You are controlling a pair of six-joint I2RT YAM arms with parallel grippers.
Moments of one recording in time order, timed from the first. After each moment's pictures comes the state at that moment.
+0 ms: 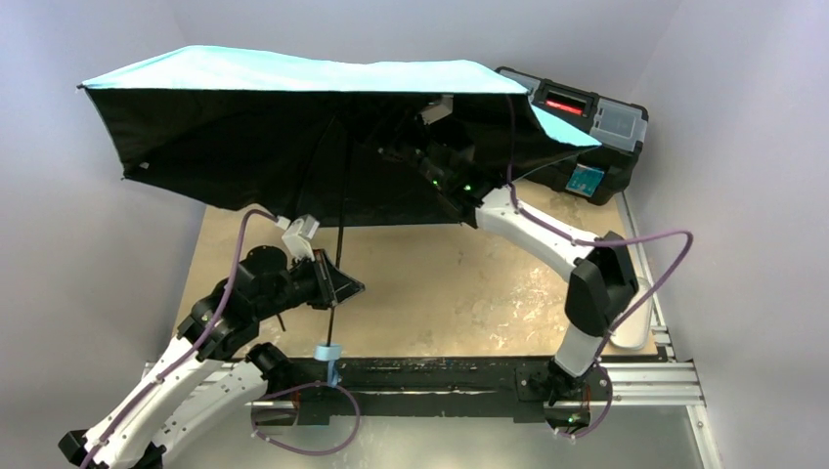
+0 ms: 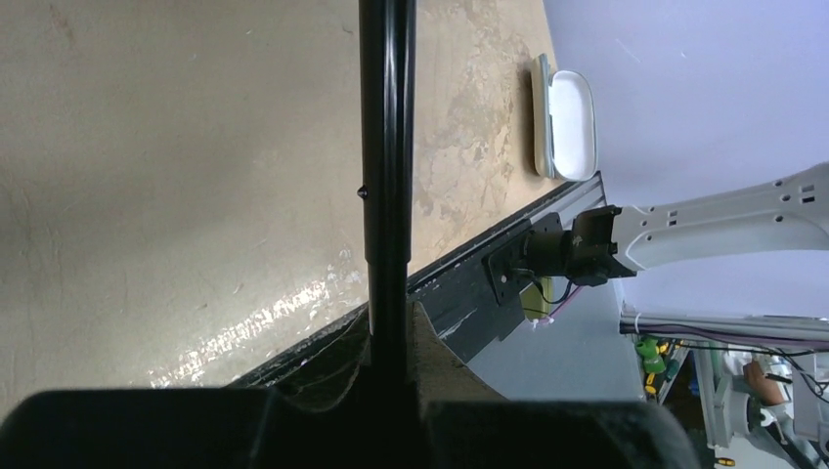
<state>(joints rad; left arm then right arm) -0.69 0.55 0.76 -0.66 0.17 -0.80 0.77 1.78 1.56 0.34 0.05 0.92</state>
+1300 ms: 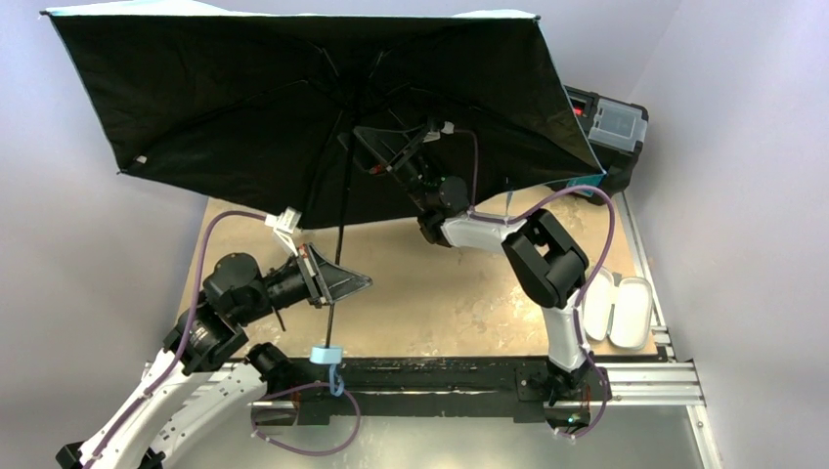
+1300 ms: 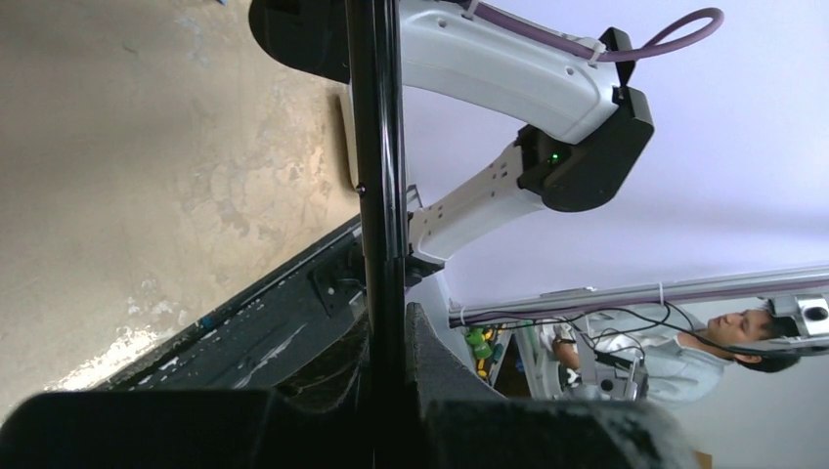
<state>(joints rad) -0.69 0.47 0.78 -0.47 0.32 -1.06 0.77 2.04 1.34 1.46 -0.13 1.53</state>
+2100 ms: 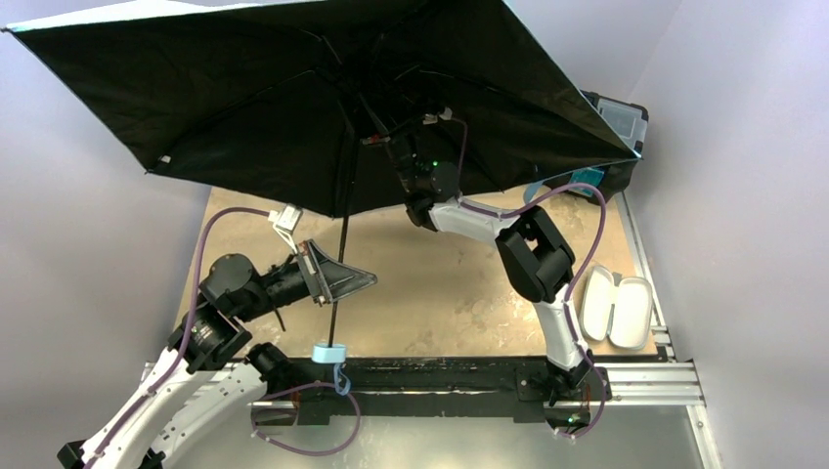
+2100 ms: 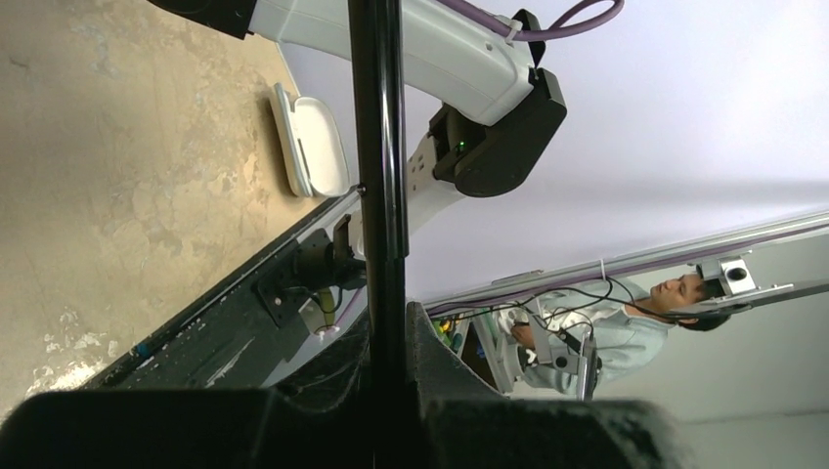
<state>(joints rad) -0.69 0.48 0.76 -0.31 0.39 -1.13 0.78 2.13 1.61 1.45 0.06 1.65</state>
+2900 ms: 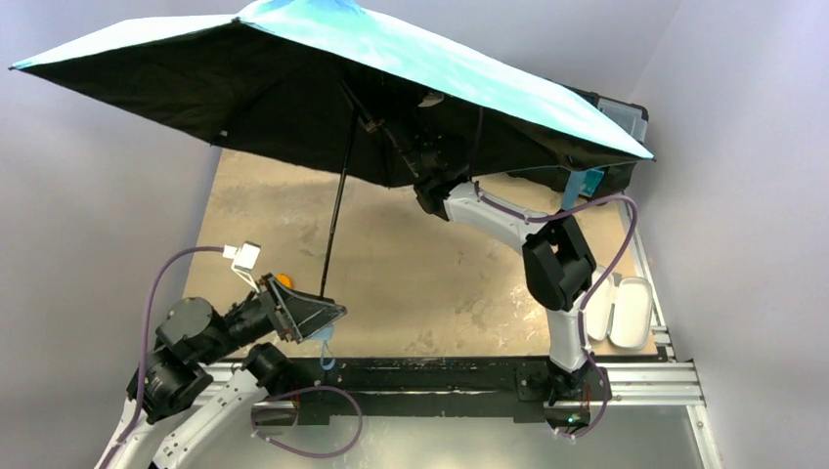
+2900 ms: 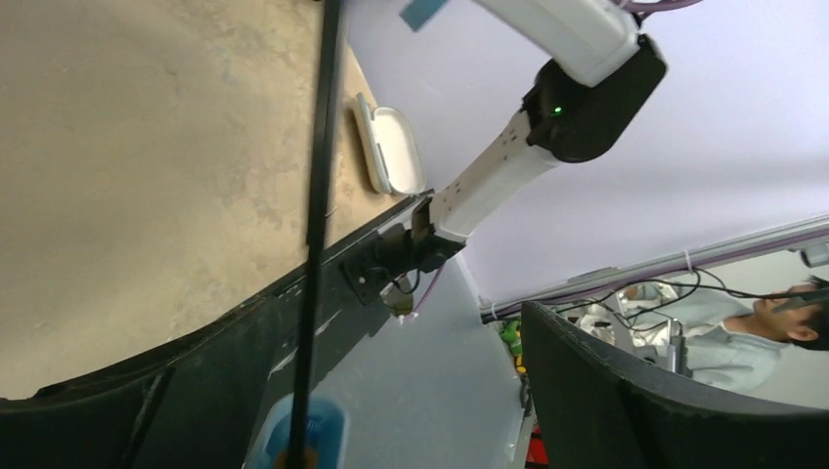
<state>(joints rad) -0.69 0.20 0.78 -0.65 0.29 -0.97 0.76 2.01 1.64 1.13 -0.01 1.50</state>
